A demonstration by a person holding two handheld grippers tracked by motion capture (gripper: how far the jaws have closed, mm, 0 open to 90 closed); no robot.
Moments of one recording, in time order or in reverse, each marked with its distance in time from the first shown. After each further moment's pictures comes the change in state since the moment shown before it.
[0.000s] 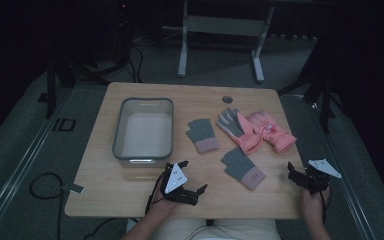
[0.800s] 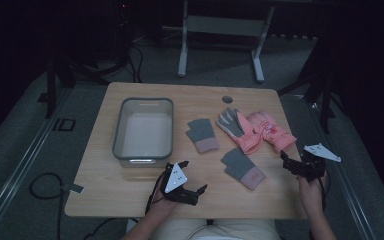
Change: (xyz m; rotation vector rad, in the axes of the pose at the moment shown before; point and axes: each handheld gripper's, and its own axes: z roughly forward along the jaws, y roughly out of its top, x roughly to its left) left arm 0.000 0.000 0.000 0.003 -0.008 -0.004; right arm 0.028 0.067 -0.016 -0.008 0.132 -0.018
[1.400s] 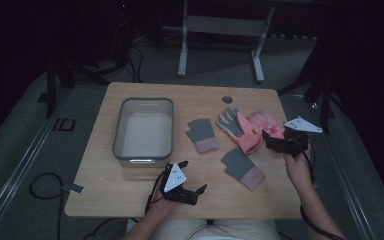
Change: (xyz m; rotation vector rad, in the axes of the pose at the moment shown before) left arm 0.001 0.000 -0.001 0.001 -0.008 -0.007; right arm 0.048 0.078 0.021 -0.045 0.130 -0.158
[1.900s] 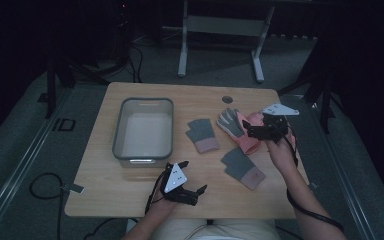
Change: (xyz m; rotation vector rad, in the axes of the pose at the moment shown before) left arm 0.000 0.000 0.000 0.002 -0.003 0.002; right arm 0.034 0.044 0.036 0.001 0.112 -0.079
